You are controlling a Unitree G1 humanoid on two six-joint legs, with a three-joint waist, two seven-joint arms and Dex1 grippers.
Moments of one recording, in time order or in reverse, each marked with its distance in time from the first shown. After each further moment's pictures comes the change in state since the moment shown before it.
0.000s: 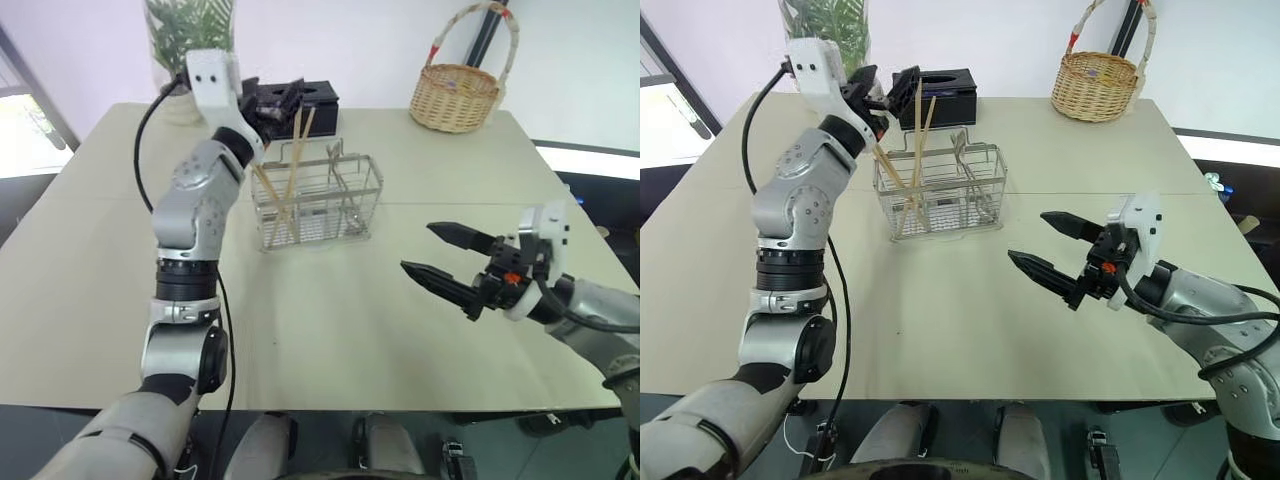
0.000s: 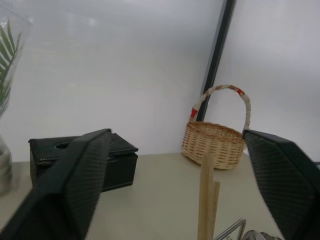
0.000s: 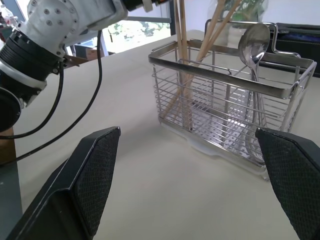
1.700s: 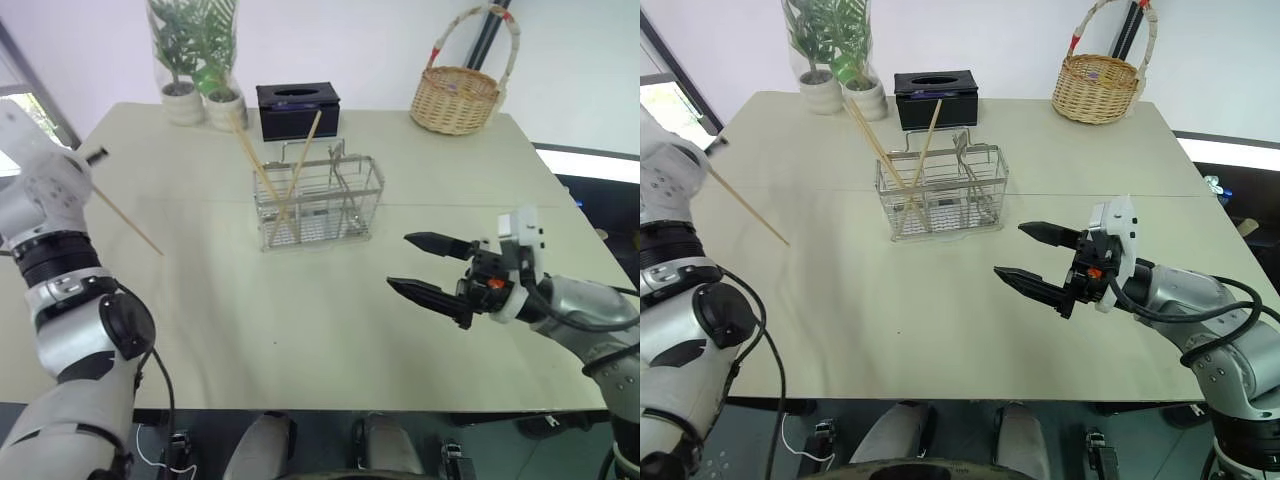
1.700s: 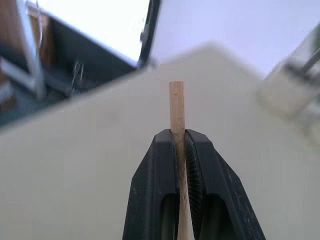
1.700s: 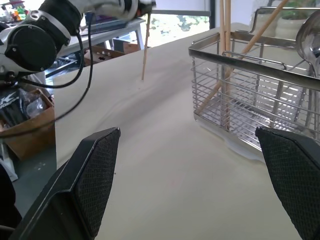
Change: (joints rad) left arm -0.092 0.373 0.390 0.363 0.119 0.166 0.524; right arm -0.060 0.012 0.085 0.073 -0.045 -0.018 0.171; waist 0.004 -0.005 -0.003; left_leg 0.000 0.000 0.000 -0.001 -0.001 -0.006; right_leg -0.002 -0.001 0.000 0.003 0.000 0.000
